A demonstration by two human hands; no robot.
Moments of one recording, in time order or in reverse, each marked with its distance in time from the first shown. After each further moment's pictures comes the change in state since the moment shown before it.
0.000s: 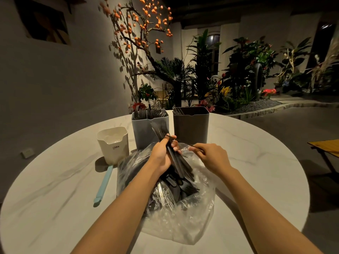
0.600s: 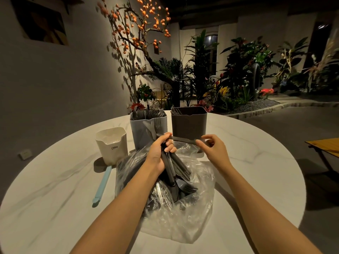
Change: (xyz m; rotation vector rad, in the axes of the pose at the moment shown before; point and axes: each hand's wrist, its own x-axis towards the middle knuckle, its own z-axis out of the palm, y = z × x) left_hand -0.006 0.006 -0.004 -0.104 -0.106 0.034; right_hand 0.004 0.008 0.005 0.724 0.229 0.278
